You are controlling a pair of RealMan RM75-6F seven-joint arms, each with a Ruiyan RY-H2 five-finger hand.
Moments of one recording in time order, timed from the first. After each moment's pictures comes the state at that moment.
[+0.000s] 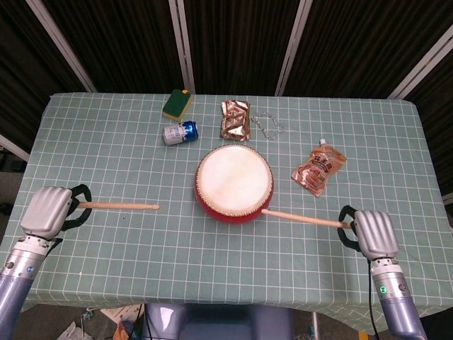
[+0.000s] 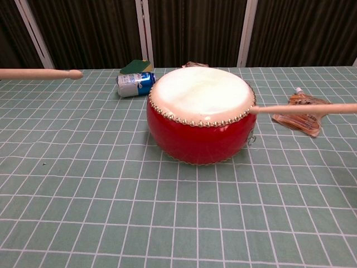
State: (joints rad) left arm -0.38 -1.01 -0.12 -1.93 1.29 1.26 0.24; right arm 0.27 -1.10 0.18 -2.01 -1.17 1.27 -0.40
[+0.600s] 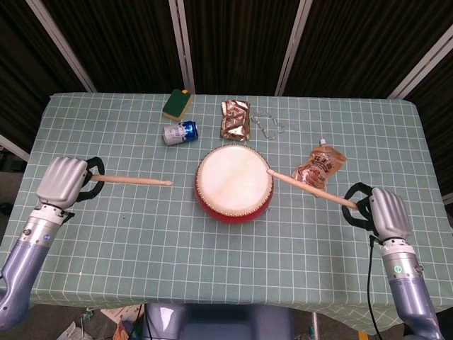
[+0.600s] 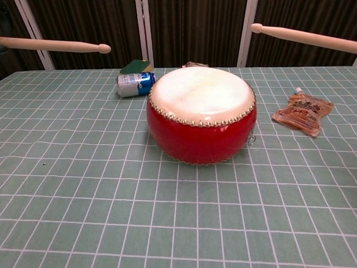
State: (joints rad) left arm -0.55 -1.05 -0.25 -1.84 1.14 1.14 0.31; right arm 0.34 -1.00 0.32 -2.11 -0.95 1.21 -0.21
